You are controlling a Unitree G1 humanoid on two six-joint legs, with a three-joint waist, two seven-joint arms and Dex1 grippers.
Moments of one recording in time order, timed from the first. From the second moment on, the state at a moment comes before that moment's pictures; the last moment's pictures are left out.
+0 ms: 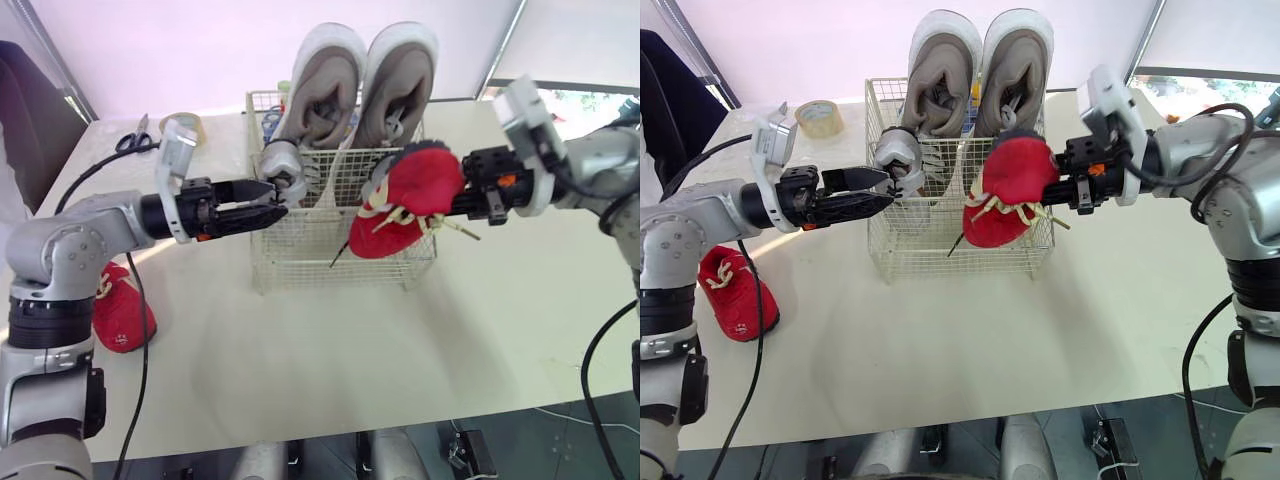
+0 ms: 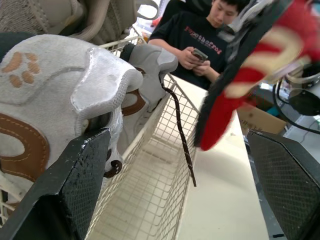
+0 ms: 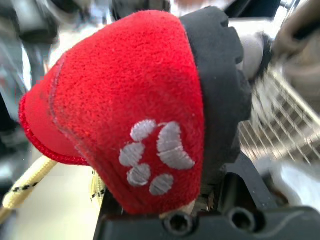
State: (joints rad) left arm -0.71 0.74 0.14 -0.07 -0.93 0.95 -0.97; right arm -0.94 -1.01 0.18 -0.05 0.68 0.57 1.29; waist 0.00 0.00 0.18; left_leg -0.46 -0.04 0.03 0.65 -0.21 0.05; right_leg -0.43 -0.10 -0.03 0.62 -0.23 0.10
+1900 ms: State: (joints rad) left arm -0.62 0.90 0.38 -0.06 -0.91 0.98 -0.83; right arm -0.90 -0.92 -0.18 -0.28 0.75 0.86 1.24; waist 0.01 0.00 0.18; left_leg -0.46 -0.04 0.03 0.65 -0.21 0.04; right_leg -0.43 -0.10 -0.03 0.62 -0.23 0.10
